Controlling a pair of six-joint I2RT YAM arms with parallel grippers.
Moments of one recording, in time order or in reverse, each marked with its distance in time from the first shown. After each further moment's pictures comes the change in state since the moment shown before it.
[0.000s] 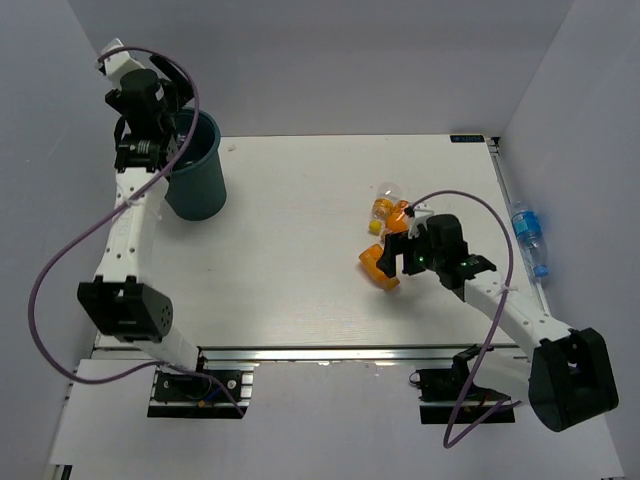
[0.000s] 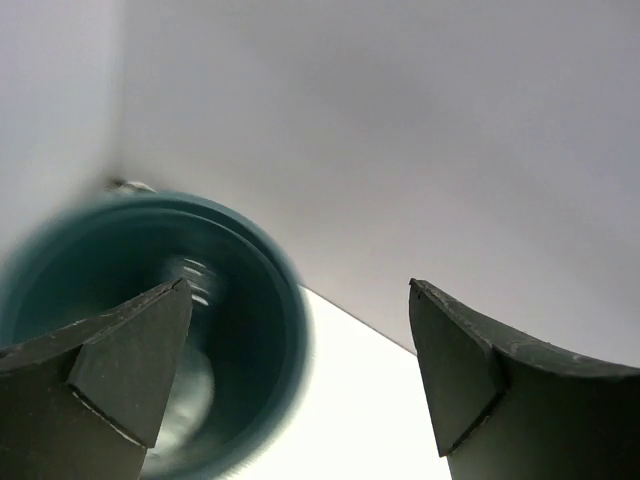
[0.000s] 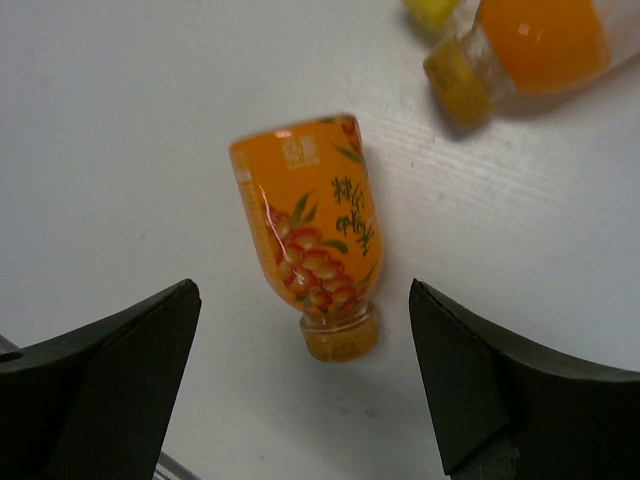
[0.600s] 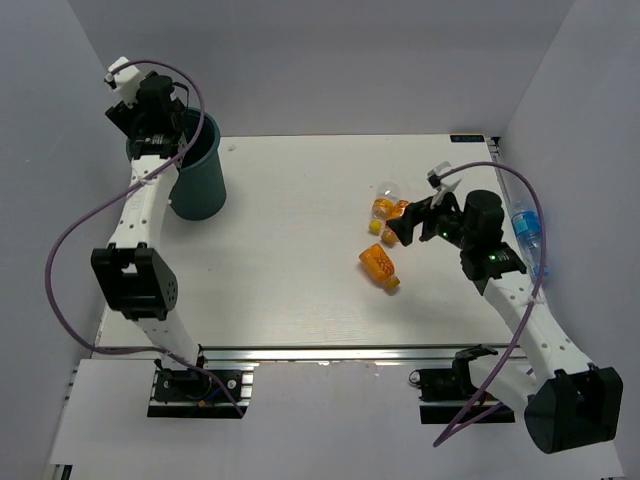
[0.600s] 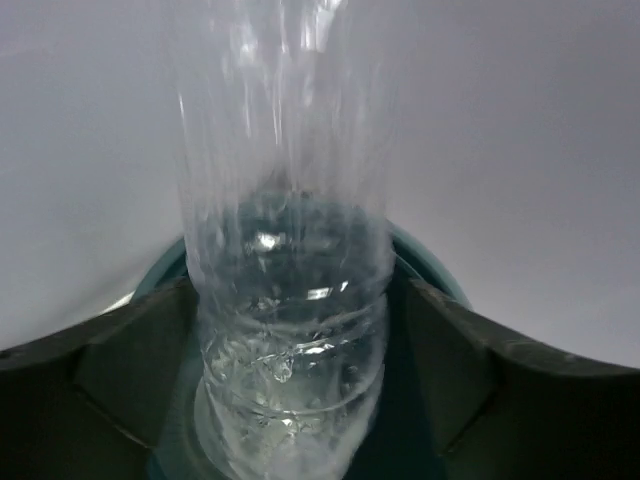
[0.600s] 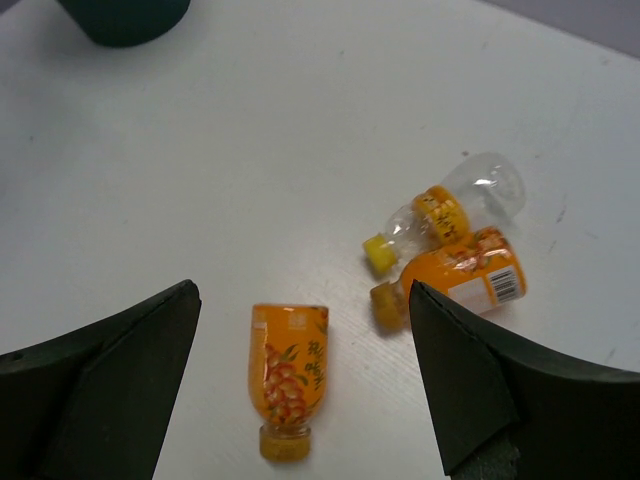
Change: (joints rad) left arm 0.015 0.100 -0.041 0.035 -0.337 0.083; right arm -0.167 -0.122 0.130 0.161 -0.222 -0.182
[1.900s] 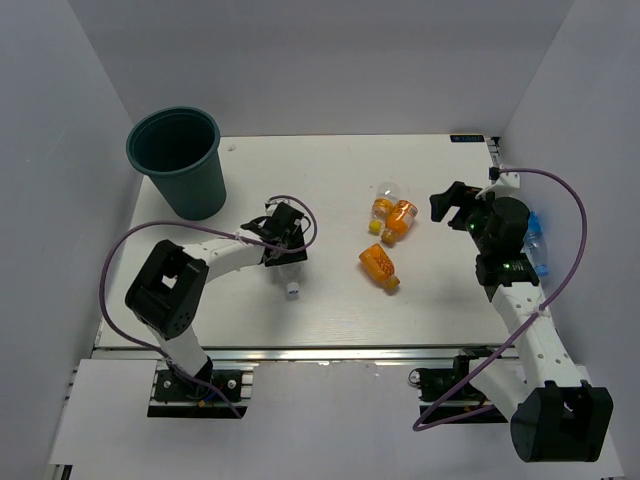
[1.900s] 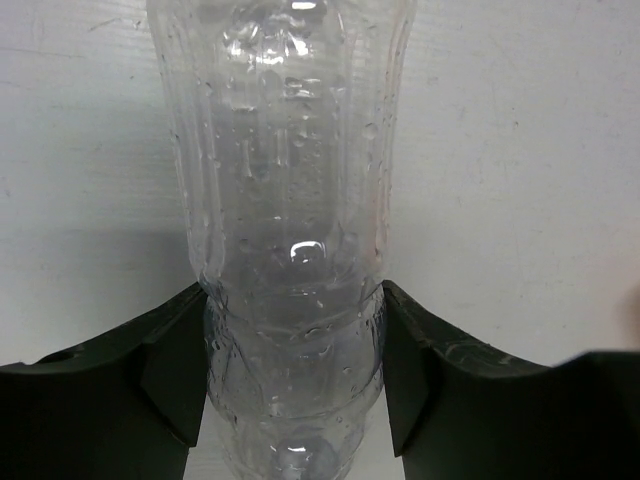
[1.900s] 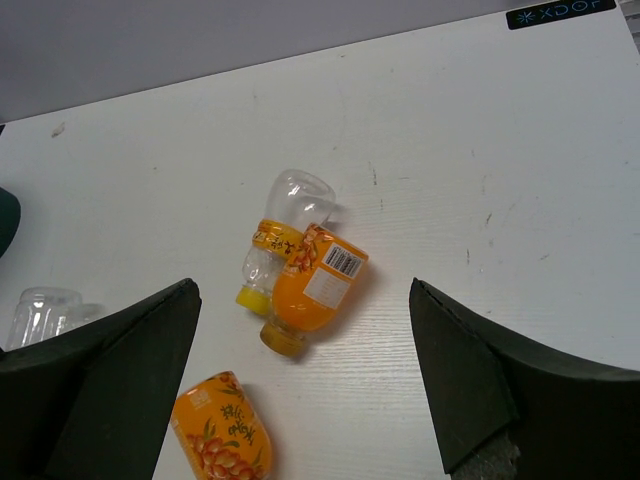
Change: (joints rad) left arm -0.598 -0.018 -0.783 -0.065 0.503 -0.284; right arm -0.162 -0.056 -0.062 0.066 0.363 0.319
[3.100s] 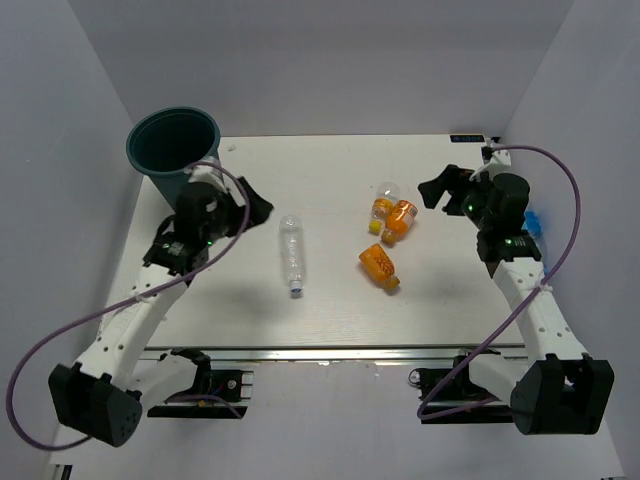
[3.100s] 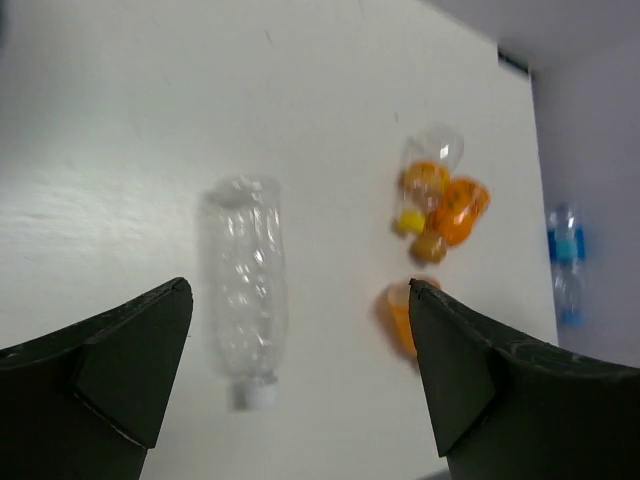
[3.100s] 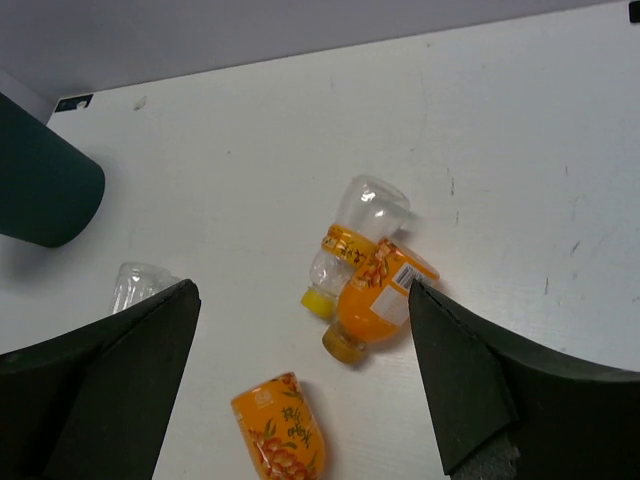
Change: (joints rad) left arm 0.355 -0.702 -0.012 -0.048 0.252 0.048; right arm 0.001 0.157 0.202 -0.079 -0.177 0.028
